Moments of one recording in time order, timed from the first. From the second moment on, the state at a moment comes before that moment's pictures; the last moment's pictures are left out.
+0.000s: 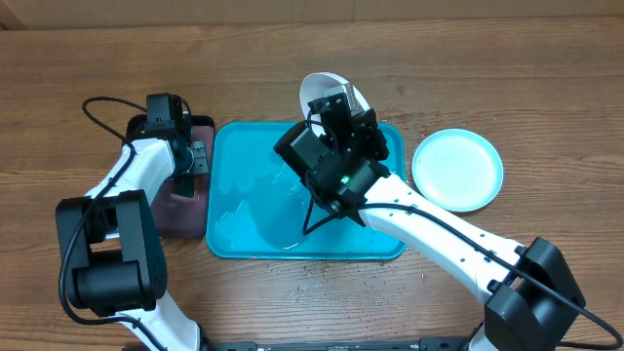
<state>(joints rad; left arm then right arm) 0.10 1.89 1.16 -0.54 -0.10 -0.07 0.83 1.75 1.38 -0.63 1.11 0.27</state>
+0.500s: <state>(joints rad) 0.10 1.78 1.26 -0.77 0.00 -0.08 0.77 1.75 1.38 -0.65 1.00 0.36</state>
